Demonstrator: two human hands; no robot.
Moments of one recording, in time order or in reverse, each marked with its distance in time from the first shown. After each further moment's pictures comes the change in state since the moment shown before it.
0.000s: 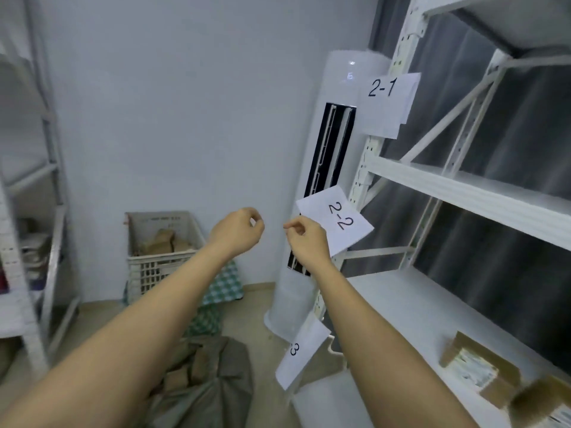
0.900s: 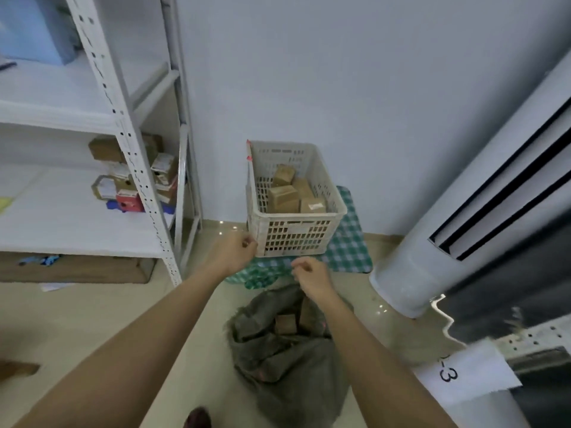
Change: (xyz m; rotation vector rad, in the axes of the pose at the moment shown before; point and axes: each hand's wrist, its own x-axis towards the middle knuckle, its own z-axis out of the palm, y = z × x) left_hand 0.107 -0.476 -0.071 -0.036 -0.173 -0.609; right_hand 0.124 0.072 0.500 0.031 -0.657 0.480
